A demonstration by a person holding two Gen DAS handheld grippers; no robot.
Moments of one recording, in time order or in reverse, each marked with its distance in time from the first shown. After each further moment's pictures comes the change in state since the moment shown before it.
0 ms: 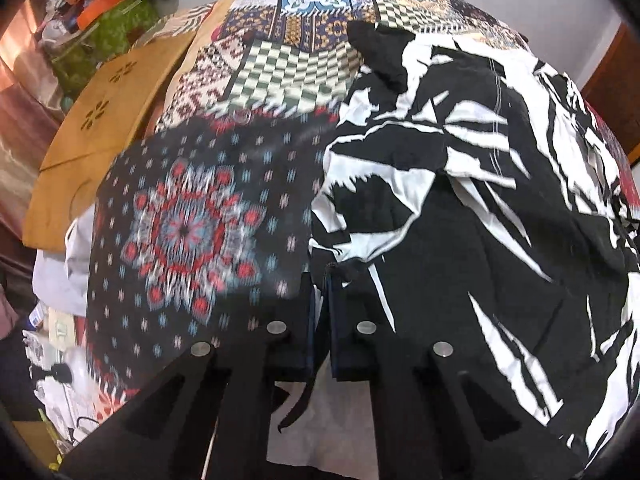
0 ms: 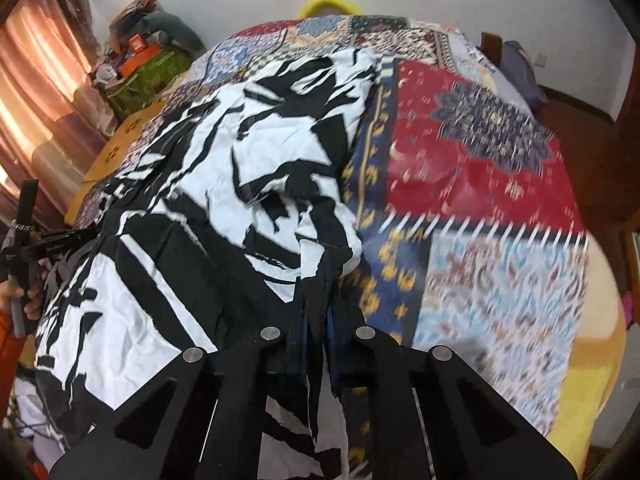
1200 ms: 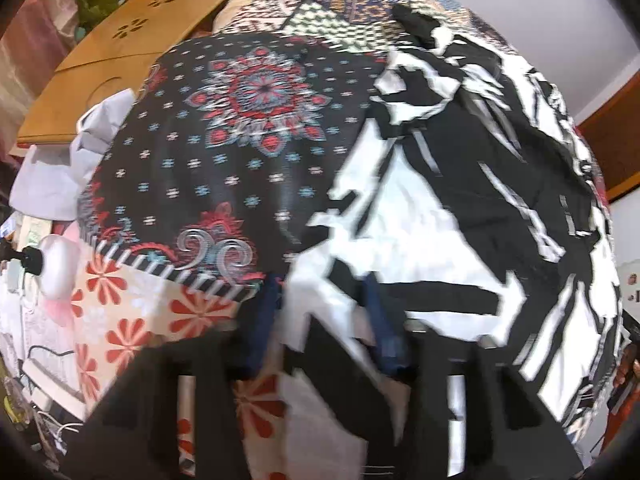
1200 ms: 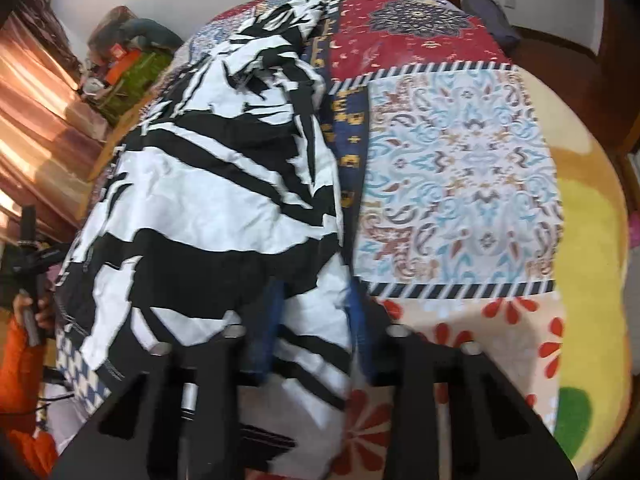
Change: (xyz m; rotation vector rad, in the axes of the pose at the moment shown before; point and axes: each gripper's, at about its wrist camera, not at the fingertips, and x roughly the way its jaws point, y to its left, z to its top) left arm -0.023 0.050 -0.094 -0.165 0.038 -0.152; right arm -0.040 -0.017 -0.090 0.155 0.088 0.061
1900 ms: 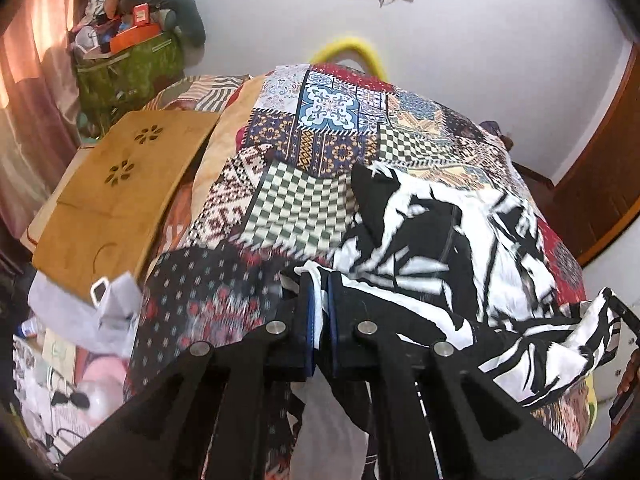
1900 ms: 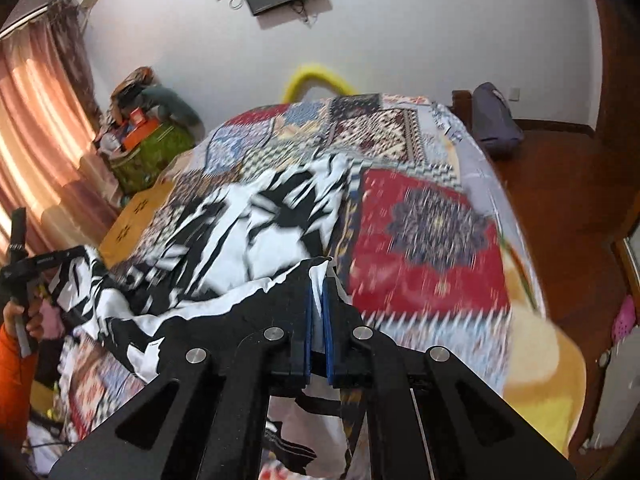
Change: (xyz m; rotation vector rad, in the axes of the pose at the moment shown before) left arm -0.071 -0.056 0.150 0.052 -0.300 0.044; right arm -0.044 0.022 0.125 -0.076 -0.336 -0.038
